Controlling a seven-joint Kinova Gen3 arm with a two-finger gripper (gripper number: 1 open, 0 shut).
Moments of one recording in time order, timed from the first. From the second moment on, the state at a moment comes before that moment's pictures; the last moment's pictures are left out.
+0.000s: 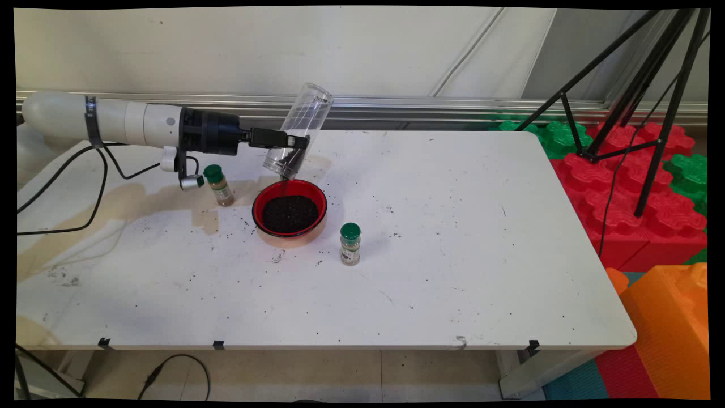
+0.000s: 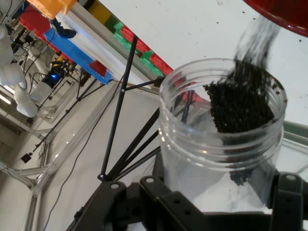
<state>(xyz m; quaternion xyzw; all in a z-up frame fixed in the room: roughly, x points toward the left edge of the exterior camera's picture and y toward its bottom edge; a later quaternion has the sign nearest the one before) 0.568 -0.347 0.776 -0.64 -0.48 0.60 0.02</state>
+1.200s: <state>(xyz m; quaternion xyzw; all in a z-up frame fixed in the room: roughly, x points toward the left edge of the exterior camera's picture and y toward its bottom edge) 0.564 -0.342 0.783 -0.65 -0.44 0.62 0.00</state>
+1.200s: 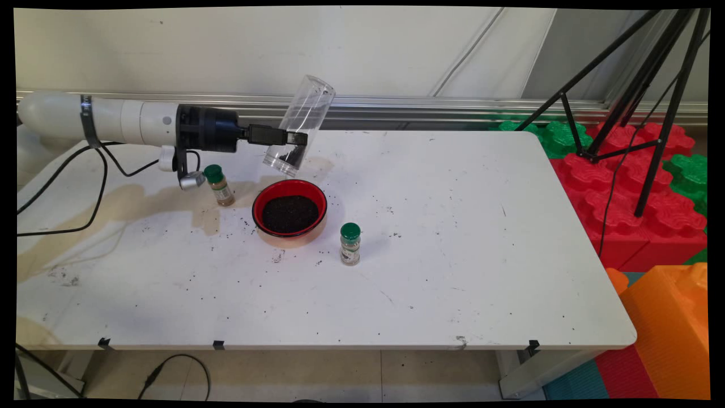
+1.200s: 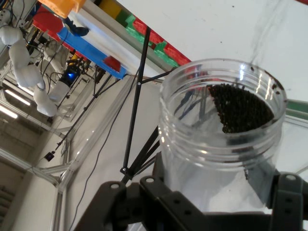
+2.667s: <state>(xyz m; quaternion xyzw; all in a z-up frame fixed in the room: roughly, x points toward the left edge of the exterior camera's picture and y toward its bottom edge) 0.565 -0.339 0.788 -0.67 -0.37 0.64 -0.04</state>
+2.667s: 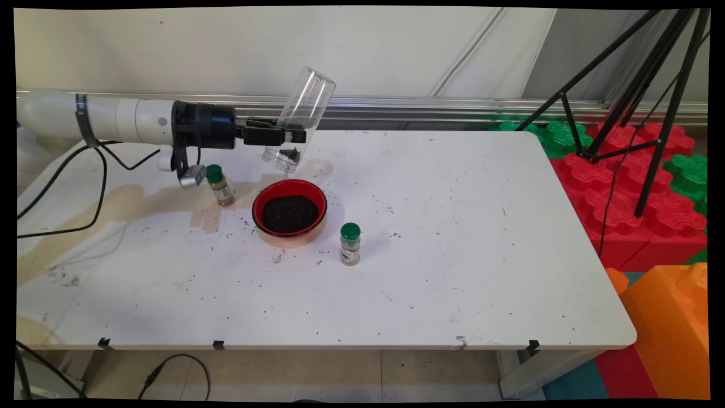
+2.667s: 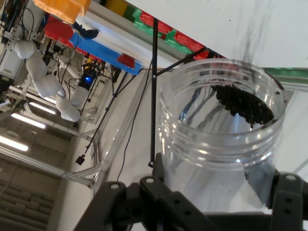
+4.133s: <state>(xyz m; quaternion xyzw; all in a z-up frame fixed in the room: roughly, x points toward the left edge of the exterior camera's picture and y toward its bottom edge) 0.566 -0.336 0.788 -0.69 -0.35 0.63 -0.07</state>
